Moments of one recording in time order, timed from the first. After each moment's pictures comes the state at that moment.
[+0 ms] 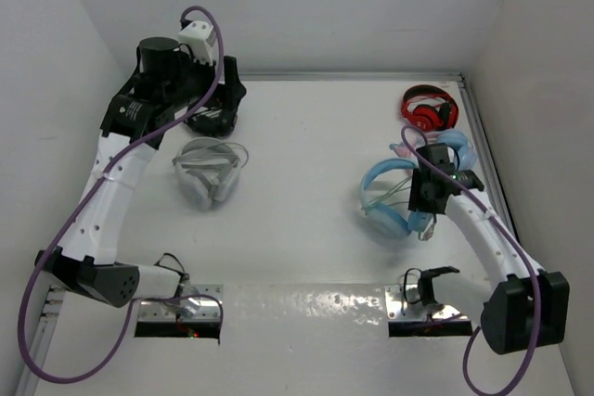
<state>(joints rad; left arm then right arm) -0.26 1.34 1.68 -0.74 0.16 -0.04 0.15 1.08 0.76 -0.82 0.31 0.27</state>
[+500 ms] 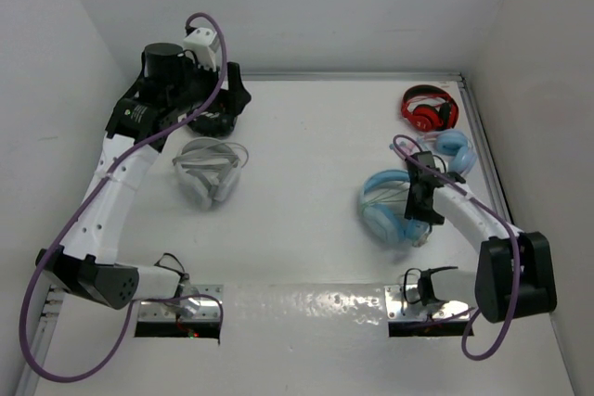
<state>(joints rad) -0.26 1.32 1.60 -0.70 0.22 -0.07 0.13 1.24 0.64 -0.71 0.37 0.37</state>
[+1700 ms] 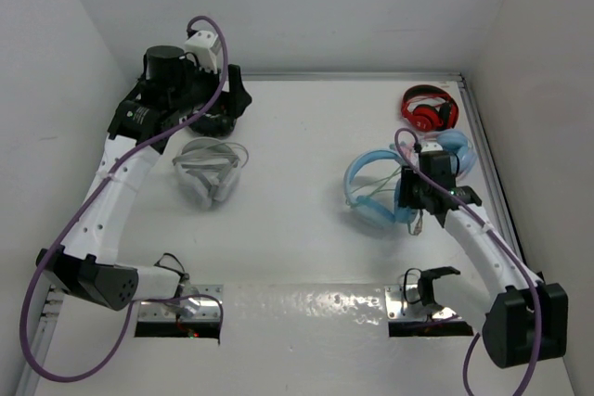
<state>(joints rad) -0.26 1.31 1.57 -0.68 0.23 -0.08 0.13 1.00 0.59 -0.49 0.14 0.17</state>
